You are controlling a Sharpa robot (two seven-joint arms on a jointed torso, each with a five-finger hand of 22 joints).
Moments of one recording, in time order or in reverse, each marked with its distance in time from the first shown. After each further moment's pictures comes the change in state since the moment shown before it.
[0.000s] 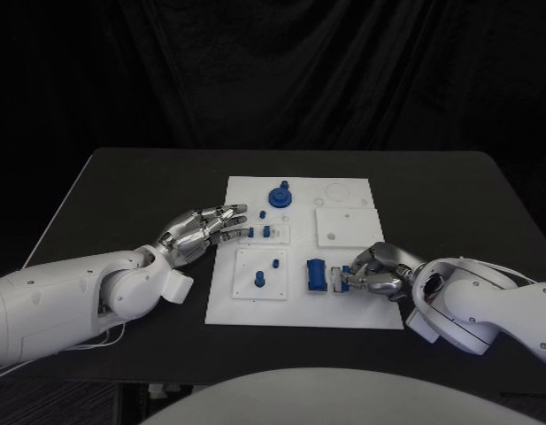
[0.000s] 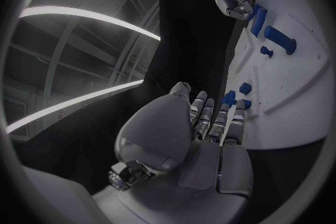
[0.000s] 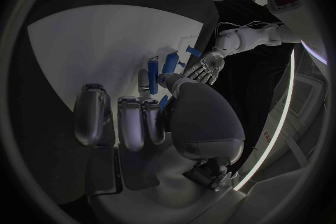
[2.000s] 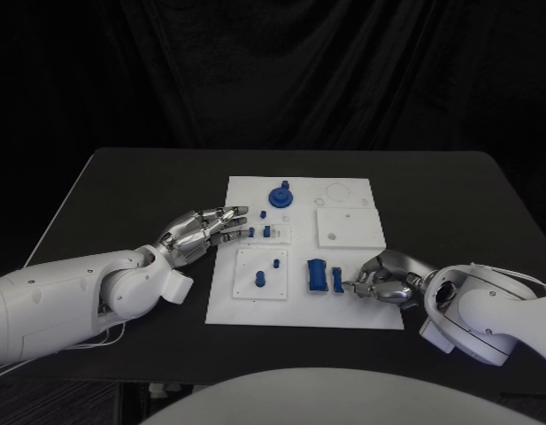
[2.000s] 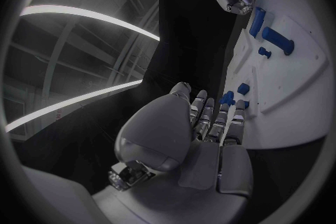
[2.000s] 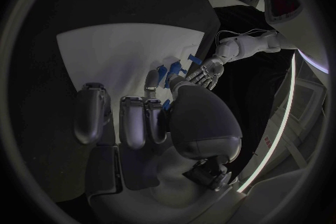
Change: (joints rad) left arm -0.002 -0.004 0.000 -0.002 0.000 0.011 -0.010; left_hand 0.000 0.000 0.011 0.000 0.000 0.022 0.007 0.005 0.003 0.006 0.006 0.008 0.000 0.000 0.000 0.000 0.000 0.000 0.000 0.000 0.000 -0.003; right arm -0.007 -0.055 -0.004 0.043 -0.053 0.049 -0.012; right_hand -0.080 0.060 -0.275 0.128 -0.321 -0.011 -0.061 0.323 0.232 0.002 -0.045 0.000 0.000 0.000 -0.030 -0.008 0.000 0.000 -0.005 -0.021 -0.027 0.000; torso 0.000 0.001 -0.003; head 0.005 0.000
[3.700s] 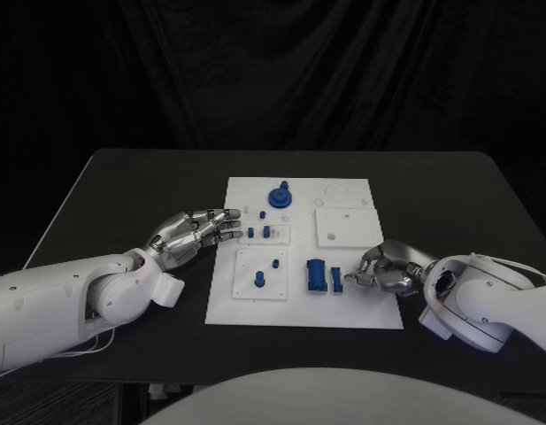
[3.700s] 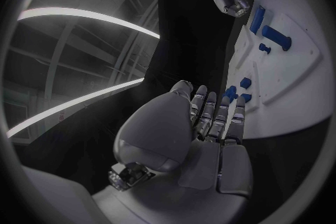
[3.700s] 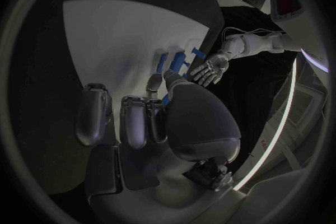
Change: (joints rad) left arm -0.001 -0.054 0.000 0.050 0.000 -0.036 0.015; left_hand 0.020 -0.046 0.043 -0.001 0.057 0.110 0.017 0.037 0.009 0.104 0.050 0.112 0.011 0.090 0.015 0.136 0.017 -0.010 0.062 0.004 0.023 0.030; right arm 0.031 0.010 0.001 -0.039 -0.022 -0.026 0.015; right_hand 0.097 -0.008 -0.014 -0.033 -0.035 -0.017 -0.027 0.082 0.119 0.000 -0.025 0.000 0.000 0.000 -0.017 0.000 0.000 0.000 0.001 -0.023 0.012 0.001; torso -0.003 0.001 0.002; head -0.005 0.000
